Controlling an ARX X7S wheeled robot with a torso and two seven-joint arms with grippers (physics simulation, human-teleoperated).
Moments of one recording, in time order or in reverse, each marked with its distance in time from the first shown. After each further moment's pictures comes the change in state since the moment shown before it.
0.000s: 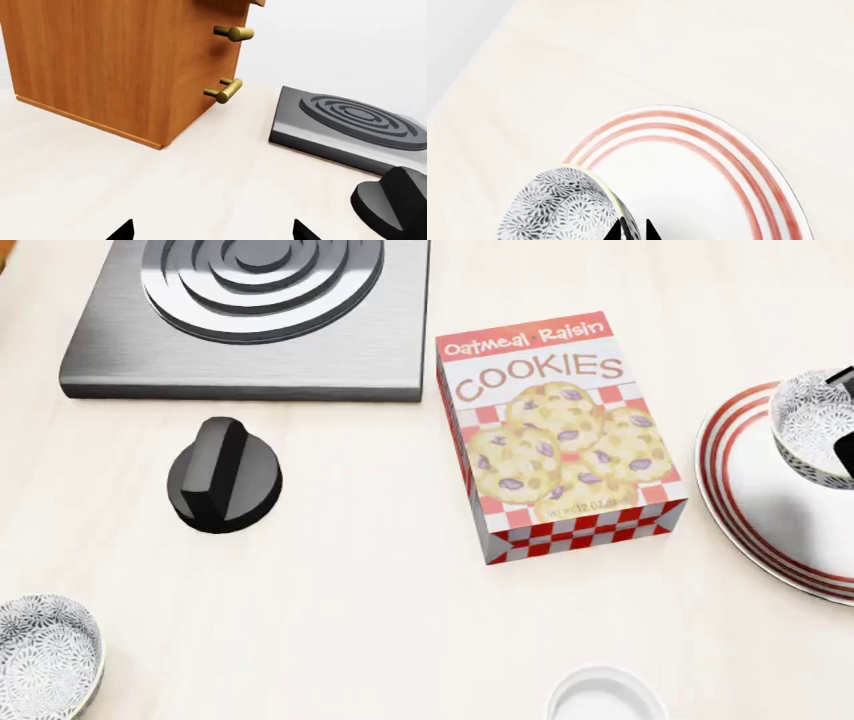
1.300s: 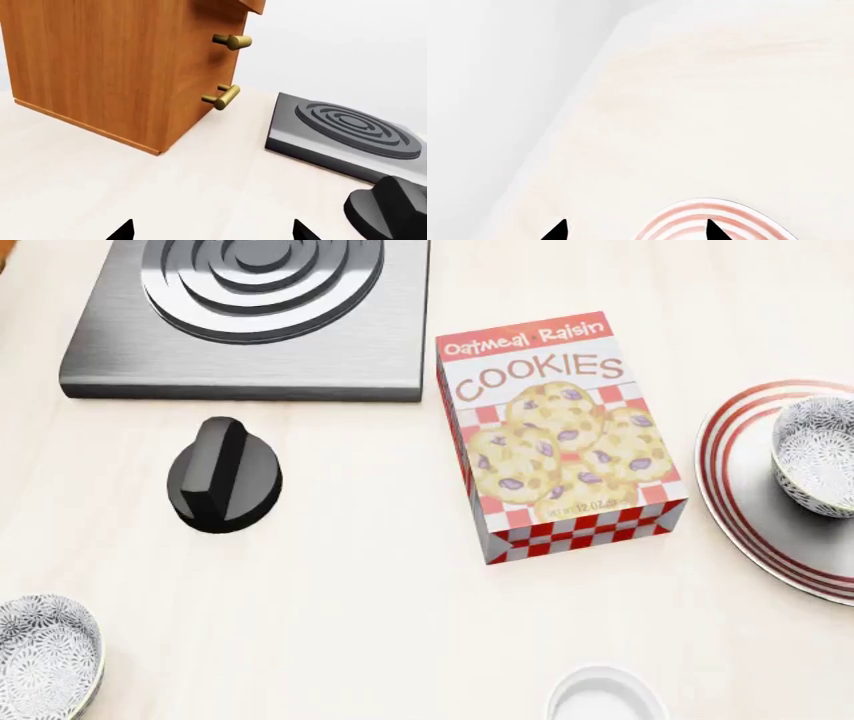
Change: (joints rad) left arm 0.015 -0.020 -0.003 0.038 -0.036 -0.001 -0.013; right arm -0.039 -0.045 0.058 -0.126 -0.062 -0.302 -0.069
